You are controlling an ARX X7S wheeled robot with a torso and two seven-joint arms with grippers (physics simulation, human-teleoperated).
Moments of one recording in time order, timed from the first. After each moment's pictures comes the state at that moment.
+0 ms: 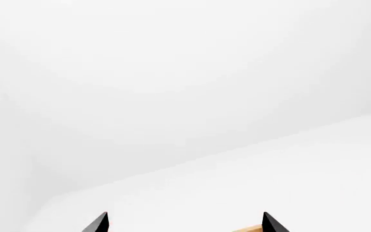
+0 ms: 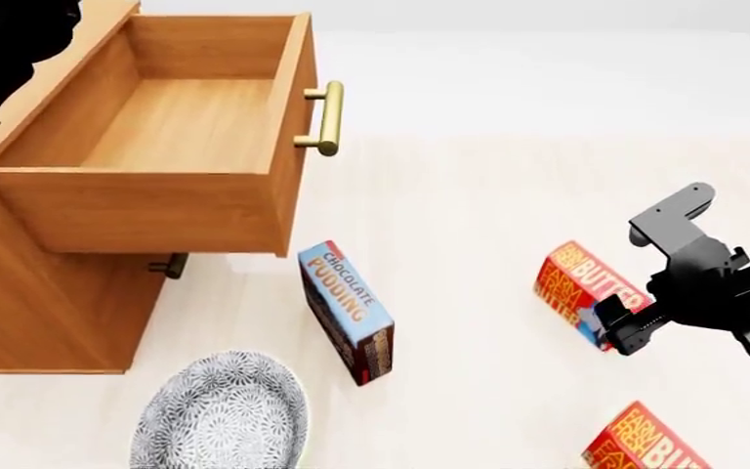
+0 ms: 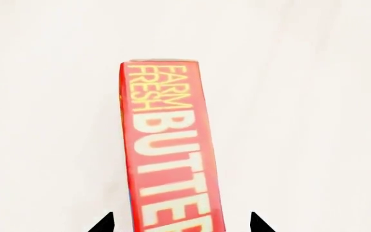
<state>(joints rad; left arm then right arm) -1.64 -0.43 0.58 -0.36 -0.62 -0.83 -0.13 1.08 0.77 -0.76 0.39 0.37 0.99 -0.49</state>
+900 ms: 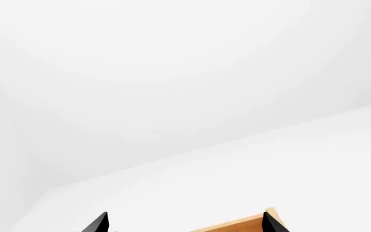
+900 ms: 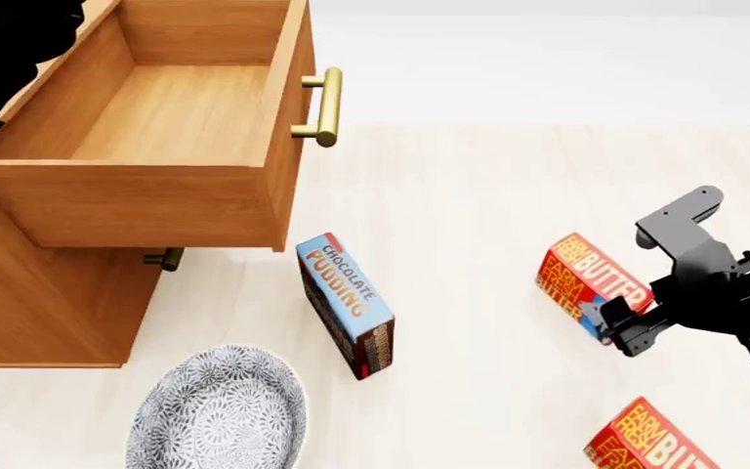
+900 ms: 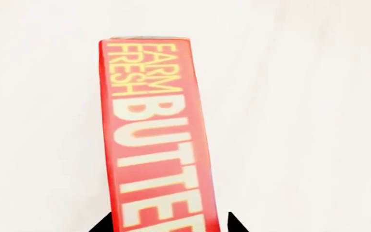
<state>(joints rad) -1.64 -0.42 0.58 -0.38 -0.62 -0.83 -0.13 1.06 0.78 -0.75 0.39 0.38 0.99 -0.47</state>
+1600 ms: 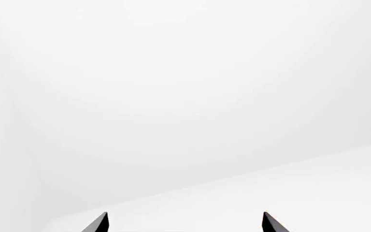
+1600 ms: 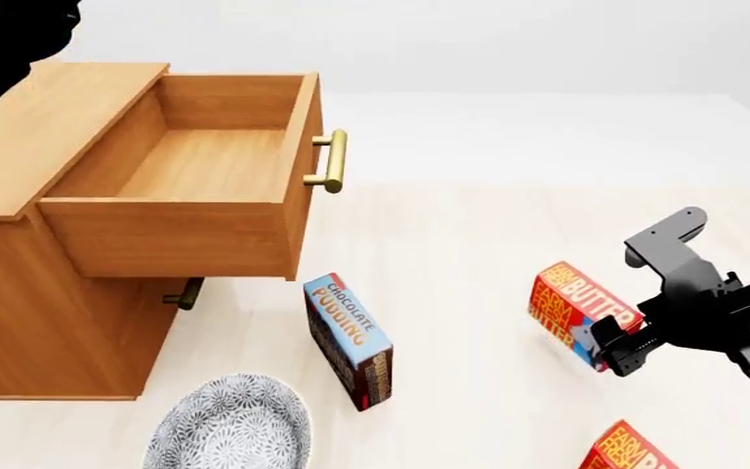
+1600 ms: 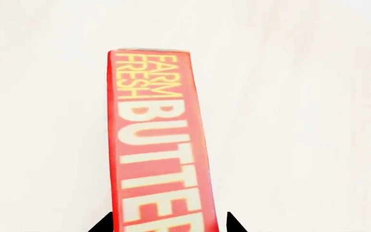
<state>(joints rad) -1.64 -0.42 0.57 -0.38 -0.64 -0.85 -0.14 1.02 0.78 -0.76 0.38 0.42 1.01 -0.48</state>
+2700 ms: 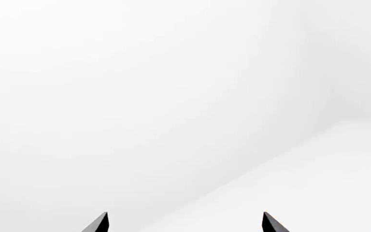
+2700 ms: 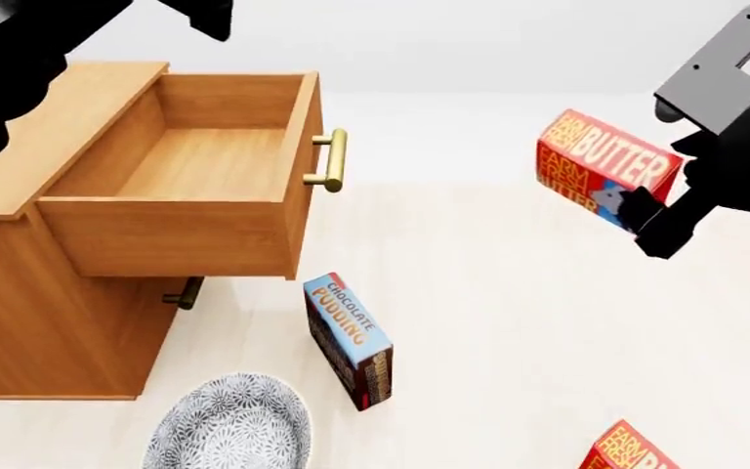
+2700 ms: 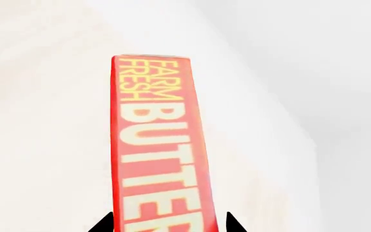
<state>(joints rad) -1.52 -0.57 0.64 -0.16 -0.64 -0.72 0.06 1.44 0.88 -0.87 -0.10 0.34 1.24 -0.53</state>
